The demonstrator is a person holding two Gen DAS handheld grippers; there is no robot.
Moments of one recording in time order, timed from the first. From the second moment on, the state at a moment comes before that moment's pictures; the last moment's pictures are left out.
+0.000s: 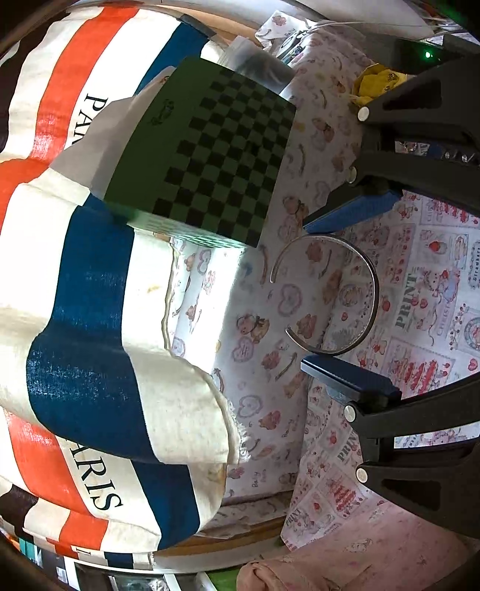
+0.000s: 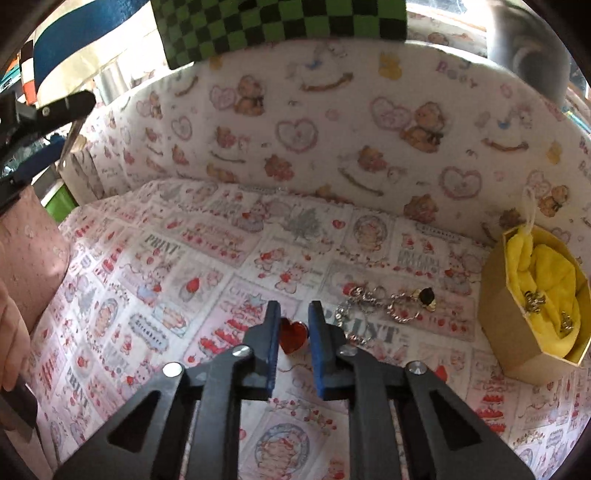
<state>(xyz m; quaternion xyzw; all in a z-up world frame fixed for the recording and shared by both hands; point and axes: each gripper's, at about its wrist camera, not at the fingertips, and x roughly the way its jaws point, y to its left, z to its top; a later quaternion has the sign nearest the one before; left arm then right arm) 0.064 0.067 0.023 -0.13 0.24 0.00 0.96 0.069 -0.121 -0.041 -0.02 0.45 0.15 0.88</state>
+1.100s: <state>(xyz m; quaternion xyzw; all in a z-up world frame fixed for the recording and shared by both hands) 0.005 -0.011 0.063 -0.08 0.20 -0.14 0.97 -0.025 -0.258 0.072 0.07 0.27 0.15 0.95</state>
